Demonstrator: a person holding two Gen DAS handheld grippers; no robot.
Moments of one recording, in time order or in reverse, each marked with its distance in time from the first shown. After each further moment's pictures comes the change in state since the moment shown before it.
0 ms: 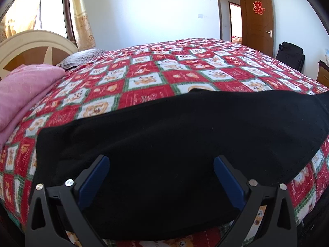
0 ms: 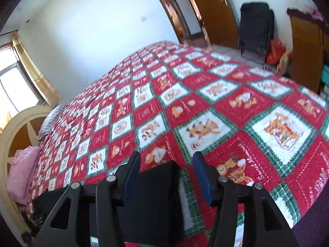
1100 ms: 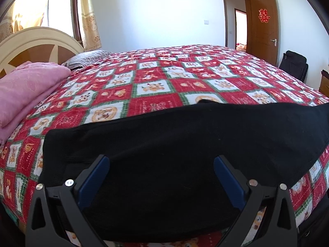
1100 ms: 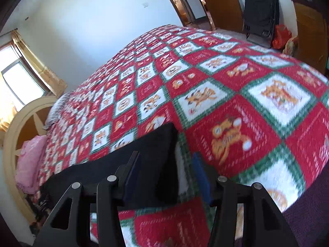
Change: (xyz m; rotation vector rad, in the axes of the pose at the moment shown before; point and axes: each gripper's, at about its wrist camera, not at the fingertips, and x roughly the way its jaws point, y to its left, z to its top) left arm -0.007 0.013 0.006 -0.042 -0.032 0.022; right arm -0.023 -0.009 -0.037 0.010 0.083 0.042
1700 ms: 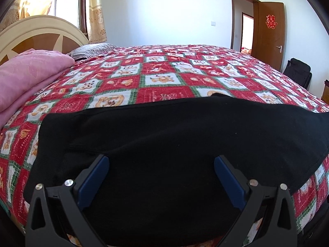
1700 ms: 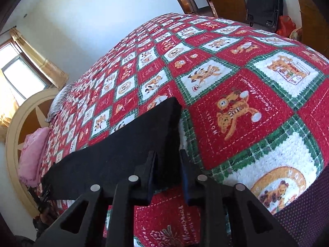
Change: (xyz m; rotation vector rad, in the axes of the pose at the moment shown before) left arm 0.012 0.014 -0.012 -0.063 0.007 -0.013; right arm 0.019 -0.002 -0.017 -0.021 0.050 0.008
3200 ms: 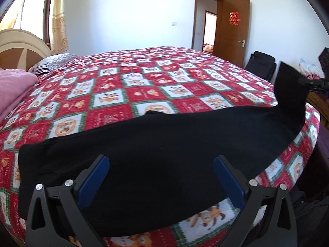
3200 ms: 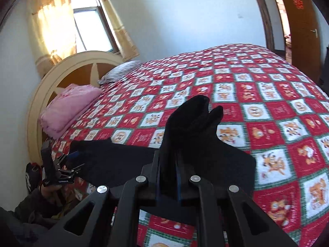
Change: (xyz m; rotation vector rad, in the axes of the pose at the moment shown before) left arm -0.036 -0.048 0.027 0.112 0.002 -0.267; right arm 0.033 0.284 -0.055 -0.493 -0.065 0.273
